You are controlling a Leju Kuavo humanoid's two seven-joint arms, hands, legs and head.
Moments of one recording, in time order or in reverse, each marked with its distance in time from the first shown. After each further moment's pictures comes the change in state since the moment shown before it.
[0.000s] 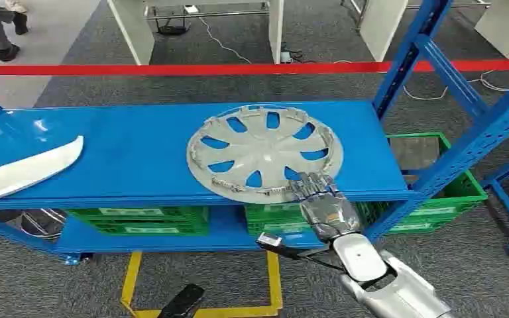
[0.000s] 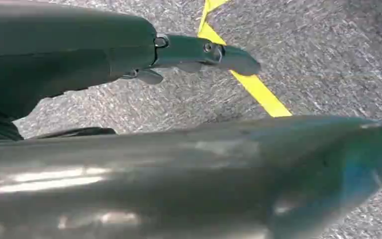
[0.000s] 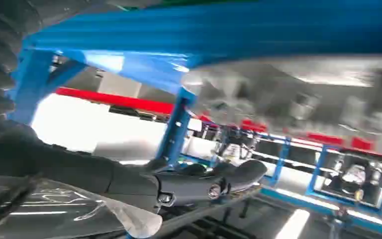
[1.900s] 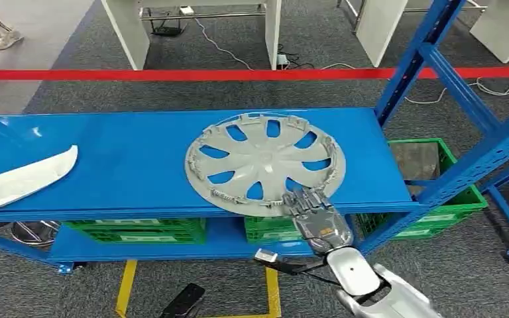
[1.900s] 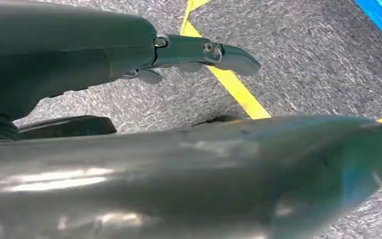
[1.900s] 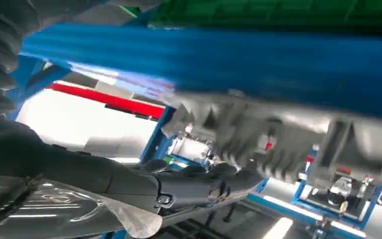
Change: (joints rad) left arm 0.001 -0.022 0.047 0.000 -0.011 0.001 -0.021; right arm 0.063 -0.013 0.031 0.005 0.054 0.016 0.027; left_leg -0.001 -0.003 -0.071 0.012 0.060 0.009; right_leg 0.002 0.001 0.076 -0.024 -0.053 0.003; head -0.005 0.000
